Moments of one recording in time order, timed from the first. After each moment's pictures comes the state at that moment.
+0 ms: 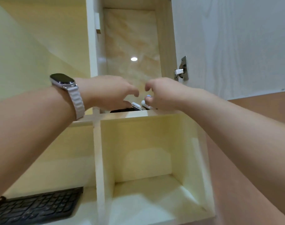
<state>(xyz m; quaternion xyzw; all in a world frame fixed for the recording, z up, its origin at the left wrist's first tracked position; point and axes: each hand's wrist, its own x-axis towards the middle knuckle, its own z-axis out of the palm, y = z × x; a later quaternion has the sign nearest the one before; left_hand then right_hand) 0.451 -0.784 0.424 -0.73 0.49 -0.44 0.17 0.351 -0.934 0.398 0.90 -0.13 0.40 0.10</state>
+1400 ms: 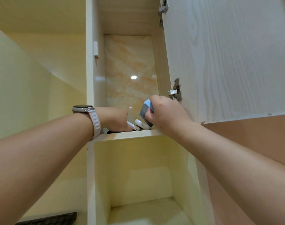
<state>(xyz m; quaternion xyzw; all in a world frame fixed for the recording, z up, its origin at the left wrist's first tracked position) 0.460 -0.825 0.420 -0.89 0.36 -0.26 0.04 0.358 -0.950 0.380 0.81 -0.07 0.57 0.10</state>
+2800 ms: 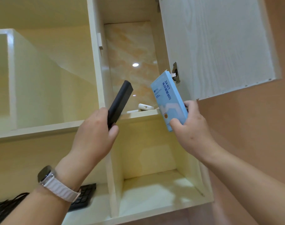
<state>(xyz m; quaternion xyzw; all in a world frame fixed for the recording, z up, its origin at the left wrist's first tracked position) 0.423 -0.732 0.302 -0.72 0.38 -0.50 -0.30 0.296 -0.930 0.274 0.73 -0.08 0.61 -0.28</state>
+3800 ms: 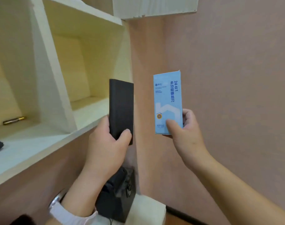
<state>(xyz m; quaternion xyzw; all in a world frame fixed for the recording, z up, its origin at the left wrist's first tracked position) 0.424 -0.698 0.087 -0.52 0.62 0.16 -0.56 0.243 -0.727 0.072 0.51 -0.43 0.67 -0.33</state>
